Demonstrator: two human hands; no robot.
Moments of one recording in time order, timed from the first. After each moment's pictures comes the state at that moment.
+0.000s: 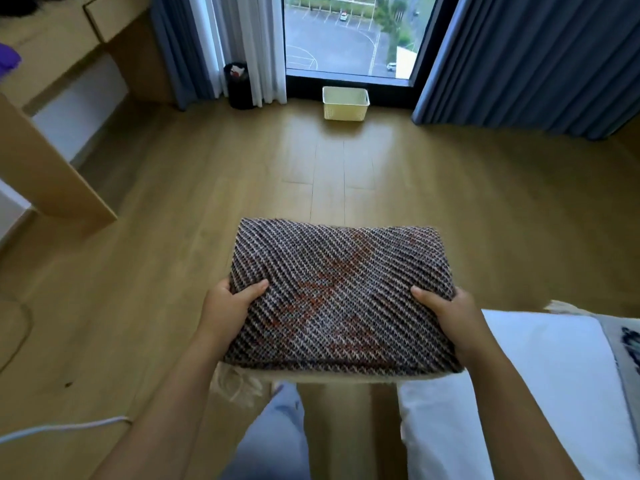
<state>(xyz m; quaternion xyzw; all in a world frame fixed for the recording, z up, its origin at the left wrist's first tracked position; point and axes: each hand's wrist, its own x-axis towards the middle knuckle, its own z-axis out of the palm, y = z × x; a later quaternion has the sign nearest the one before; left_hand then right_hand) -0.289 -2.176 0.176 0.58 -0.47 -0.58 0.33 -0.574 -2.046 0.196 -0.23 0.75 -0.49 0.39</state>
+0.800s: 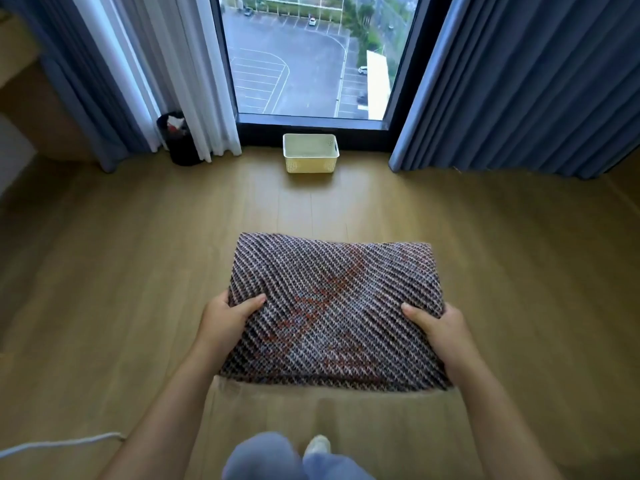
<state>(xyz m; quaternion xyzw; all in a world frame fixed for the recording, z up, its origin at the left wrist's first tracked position) -0.629 -2.670 0.175 0.56 -0.48 -0.61 0.29 -0.889 -2.516 0.197 -0.19 0.75 -0.51 0.38</state>
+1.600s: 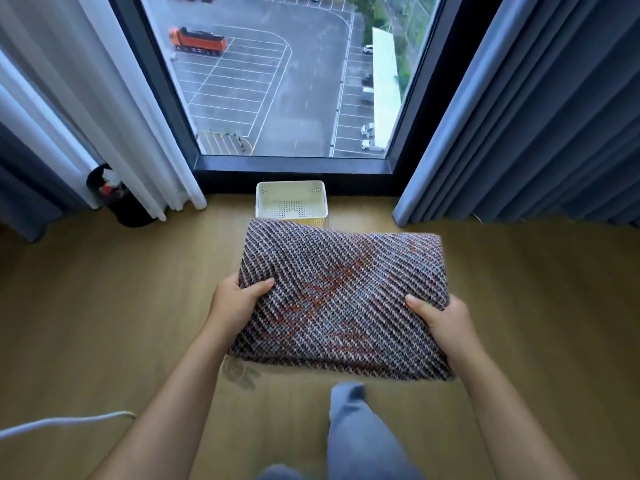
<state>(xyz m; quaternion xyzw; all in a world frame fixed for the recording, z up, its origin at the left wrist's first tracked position) -1.028 -3.177 0.160 0.55 -0.51 -0.60 0.28 -1.274 -3.015 0.176 -0.19 0.76 -0.50 0.36</state>
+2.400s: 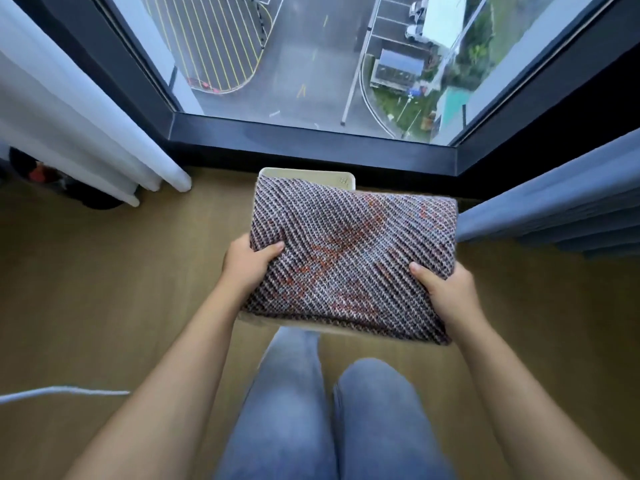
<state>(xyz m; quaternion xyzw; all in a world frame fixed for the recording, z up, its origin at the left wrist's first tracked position) -1.226 -3.627 0.020 0.66 -0.48 -0.55 0.19 -1.472 -3.492 0.053 -0.18 0.81 -0.39 0.40</state>
